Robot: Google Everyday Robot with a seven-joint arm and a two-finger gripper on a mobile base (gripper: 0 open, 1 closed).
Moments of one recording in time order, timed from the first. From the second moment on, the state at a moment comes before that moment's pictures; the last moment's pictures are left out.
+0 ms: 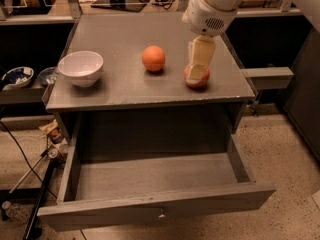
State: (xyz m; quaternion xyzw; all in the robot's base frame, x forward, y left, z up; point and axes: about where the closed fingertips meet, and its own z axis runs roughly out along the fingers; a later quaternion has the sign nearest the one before) arm 0.599 -0.067 0.964 -0.70 0.68 -0.03 0.22
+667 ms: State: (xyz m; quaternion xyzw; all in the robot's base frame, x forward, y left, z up) arm 0.608 -0.062 0.964 -0.71 0.67 -0.06 0.20
